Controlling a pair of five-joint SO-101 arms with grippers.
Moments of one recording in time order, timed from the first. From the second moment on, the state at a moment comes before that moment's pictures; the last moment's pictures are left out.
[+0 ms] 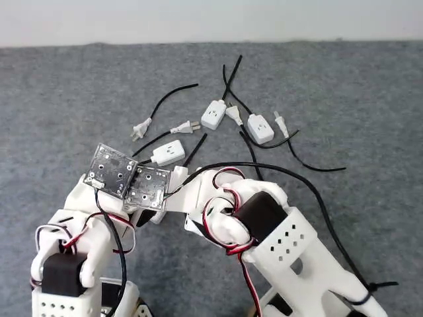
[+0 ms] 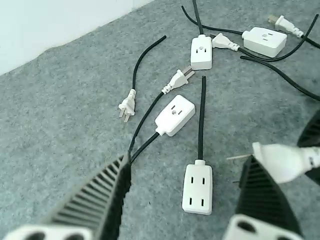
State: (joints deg) left arm 2.3 -73.7 53.2 73.3 -16.6; right arm -47.6 -37.1 21.3 78.3 38.3
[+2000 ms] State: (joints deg) left arm -6.0 -73.8 44.7 77.0 -6.5; right arm -49.1 -37.6 17.0 78.2 37.6
